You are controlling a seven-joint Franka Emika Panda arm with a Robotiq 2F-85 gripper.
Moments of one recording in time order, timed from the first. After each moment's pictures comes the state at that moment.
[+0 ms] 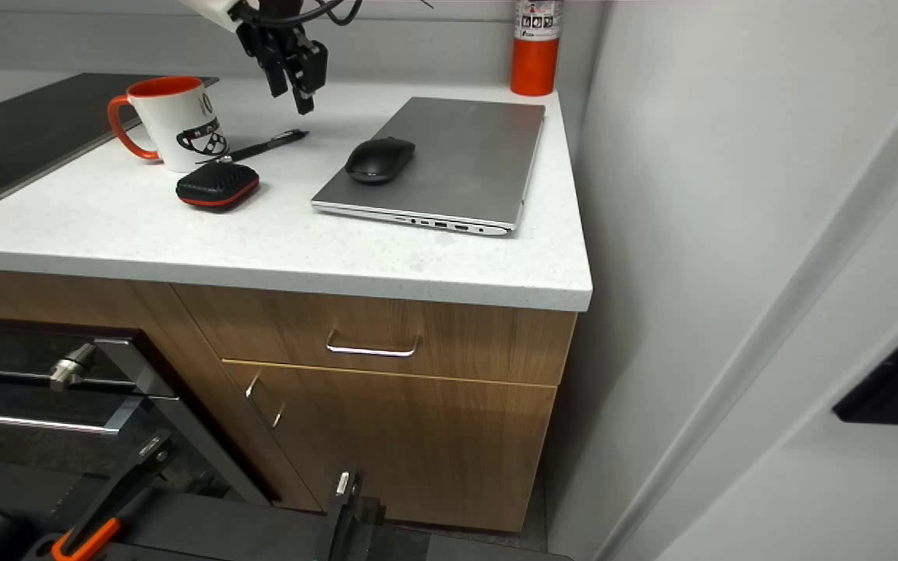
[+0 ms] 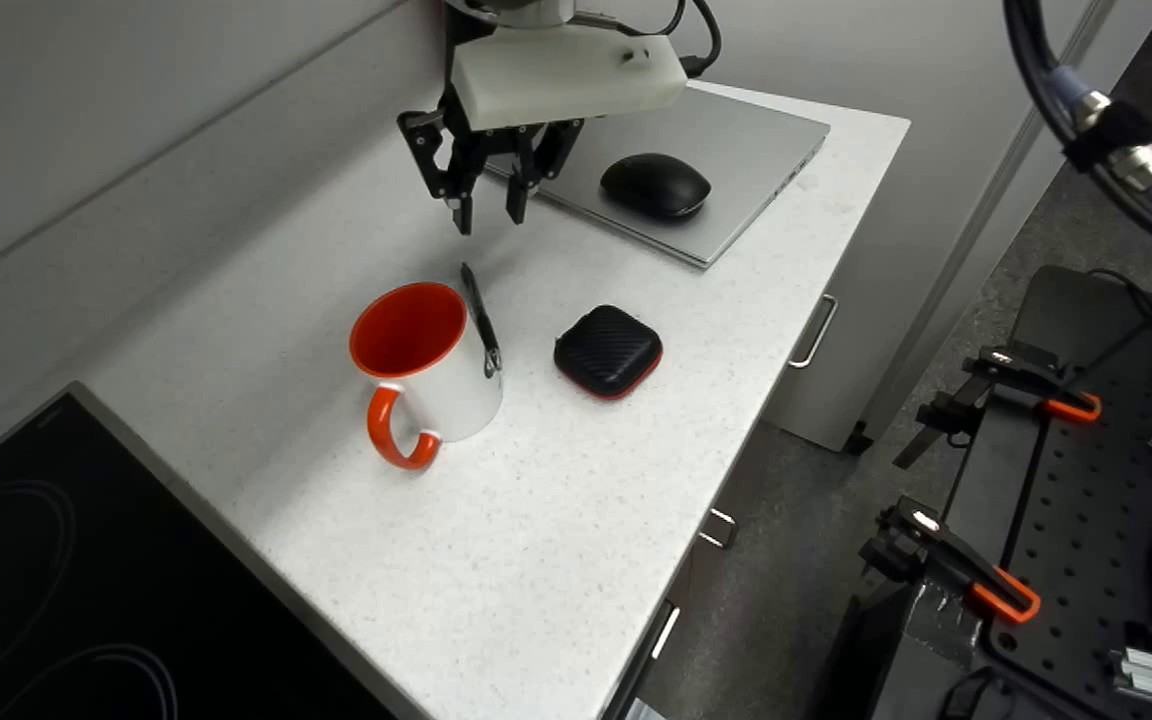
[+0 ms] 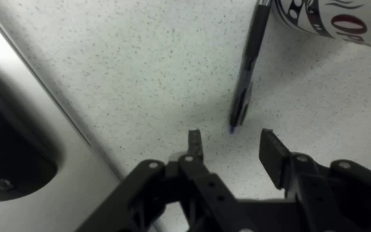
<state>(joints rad) 0.05 0.21 0.07 -2.17 0.30 2.67 0.31</state>
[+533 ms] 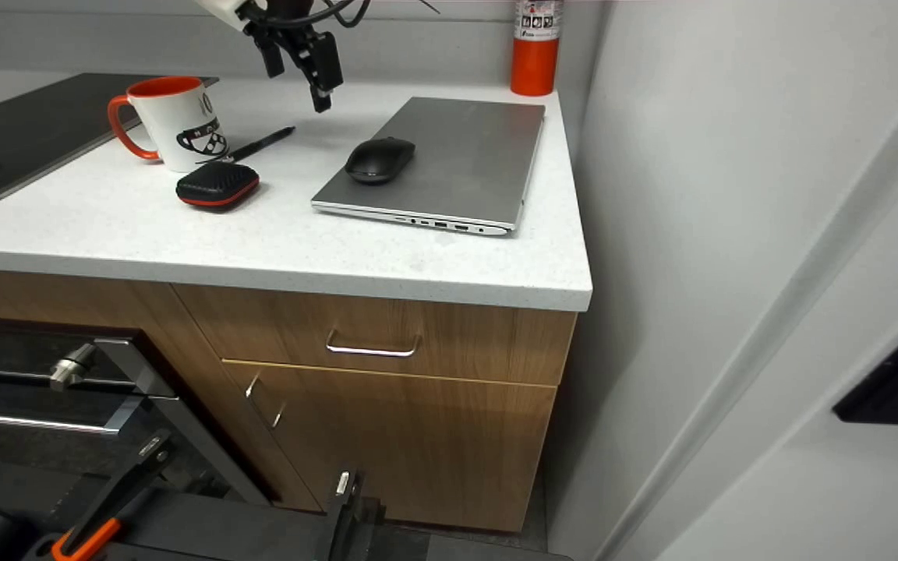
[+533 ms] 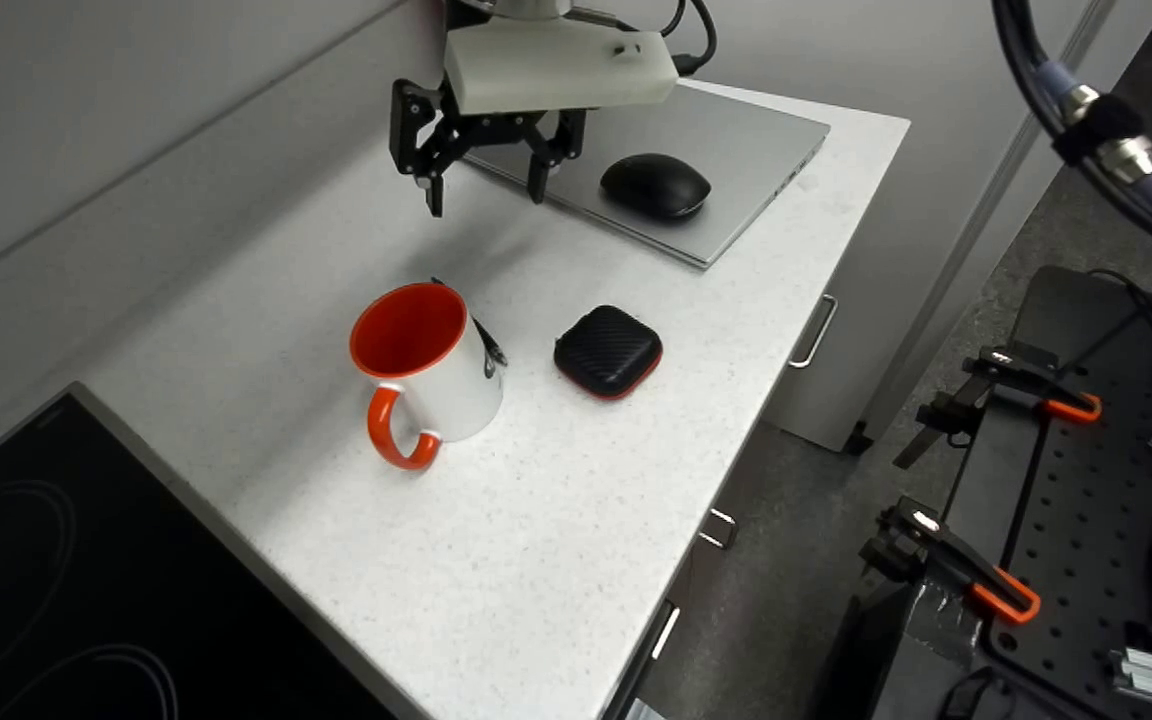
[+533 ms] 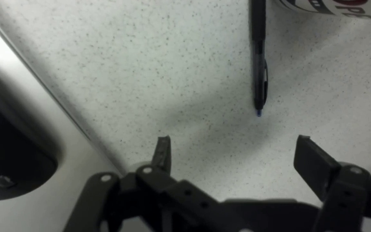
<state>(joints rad) 0.05 0.23 0.06 -2.14 0.34 2.67 0.32</state>
